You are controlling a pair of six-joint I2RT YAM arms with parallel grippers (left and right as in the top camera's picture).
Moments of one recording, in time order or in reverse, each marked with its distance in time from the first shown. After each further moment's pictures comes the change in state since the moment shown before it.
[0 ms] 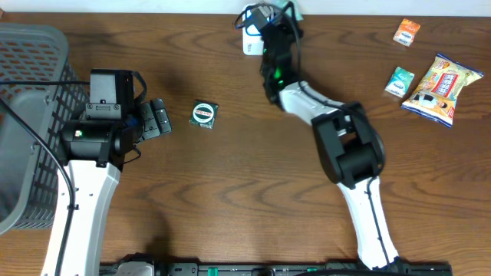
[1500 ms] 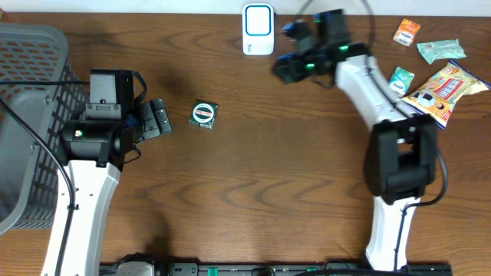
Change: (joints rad) left arm 0.000 0.000 0.000 0.000 0.000 0.000; right arm -0.180 -0.291 0.006 -1.275 -1.170 0.850
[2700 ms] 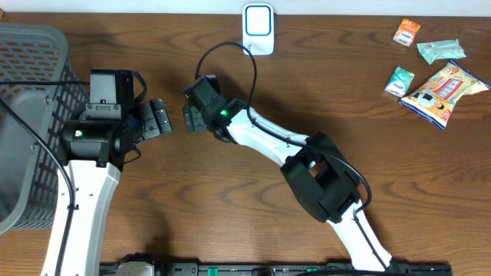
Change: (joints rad) left arm 0.000 0.000 0.000 0.000 0.000 0.000; right arm 0.550 0.164 0.000 0.124 0.568 0.685
